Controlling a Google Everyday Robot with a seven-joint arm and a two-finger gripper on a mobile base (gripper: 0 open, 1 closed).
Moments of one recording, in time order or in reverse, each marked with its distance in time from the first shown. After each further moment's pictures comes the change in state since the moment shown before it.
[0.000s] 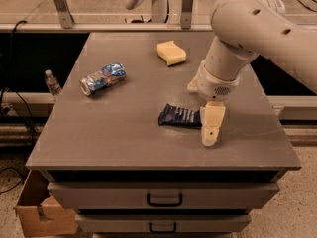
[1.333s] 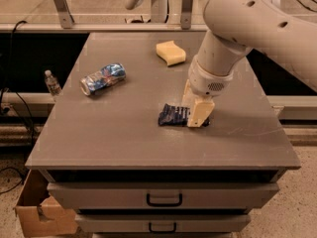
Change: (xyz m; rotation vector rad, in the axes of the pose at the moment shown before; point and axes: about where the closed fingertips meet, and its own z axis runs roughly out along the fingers) arm -0.022 -0.001 -0.011 0.022 -0.006 -0.046
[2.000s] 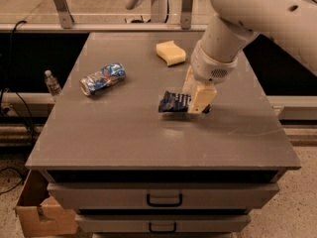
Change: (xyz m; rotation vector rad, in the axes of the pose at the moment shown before) arm -0.004 -0.020 -0.025 0.050 -0.026 -0.010
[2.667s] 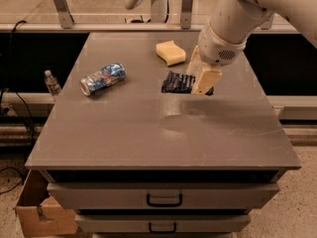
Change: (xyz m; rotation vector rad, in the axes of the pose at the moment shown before) arm 0.004 -0.031 -0.037 0.104 -0.023 0.010
